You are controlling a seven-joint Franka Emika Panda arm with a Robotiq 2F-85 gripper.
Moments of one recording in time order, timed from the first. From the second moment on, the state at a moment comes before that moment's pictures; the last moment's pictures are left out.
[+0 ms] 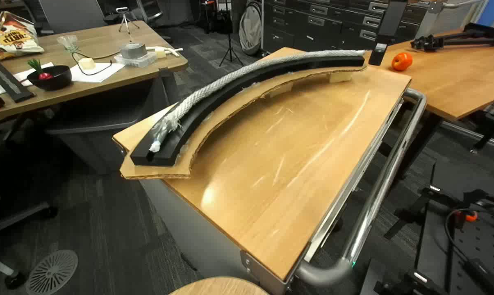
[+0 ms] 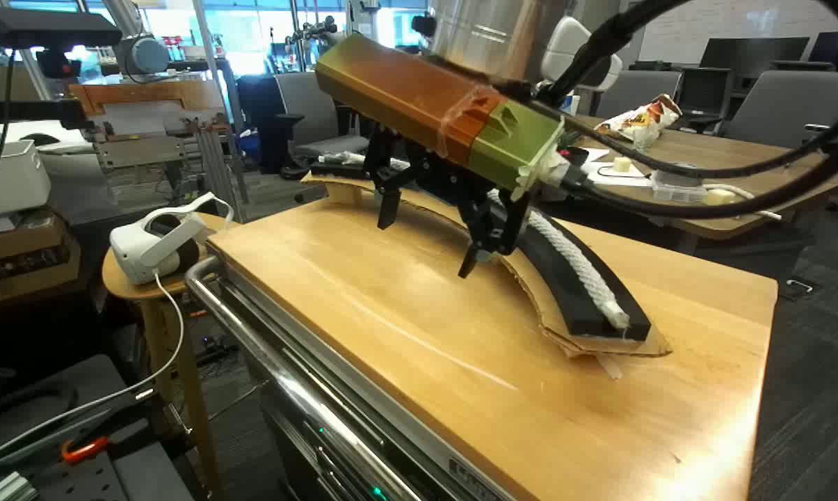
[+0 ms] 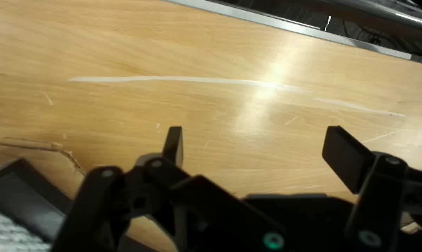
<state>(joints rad) -0.03 -0.10 -0.39 -2.30 0.22 2.05 -0.73</state>
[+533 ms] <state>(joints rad) -0.03 -0.10 -0.39 -2.29 0.22 2.05 -0.73</state>
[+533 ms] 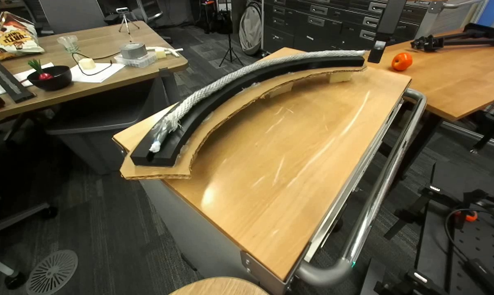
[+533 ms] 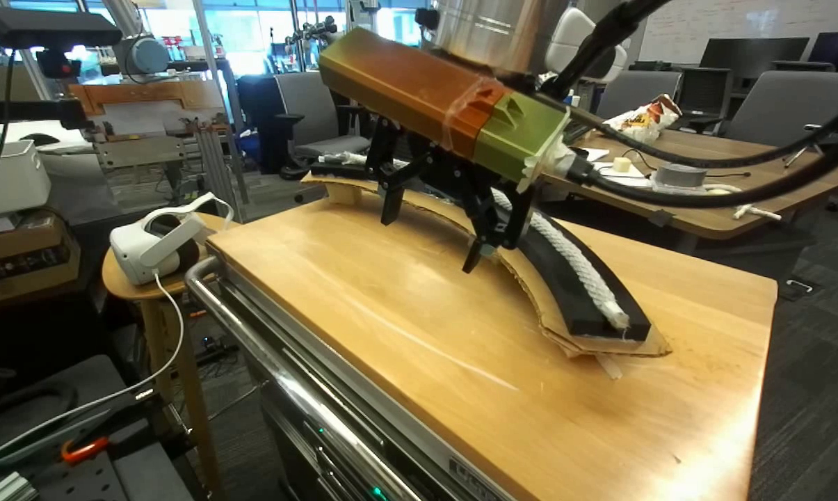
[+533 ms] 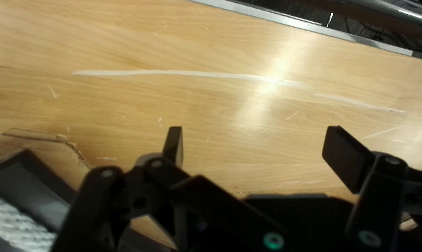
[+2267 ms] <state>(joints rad) -0.05 -0.10 -0.34 -2.29 0.19 2.05 -0.75</state>
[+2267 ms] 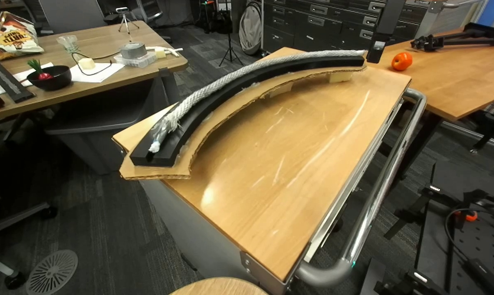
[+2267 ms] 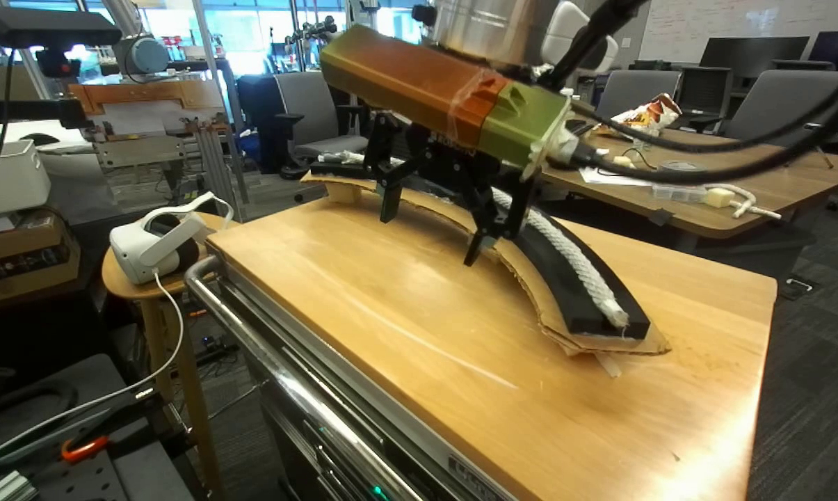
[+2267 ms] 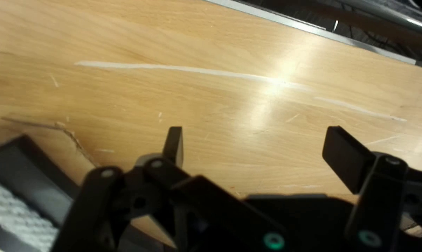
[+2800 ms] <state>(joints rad) 0.03 -0.02 -0.06 -1.98 0.07 1.92 -0.75</state>
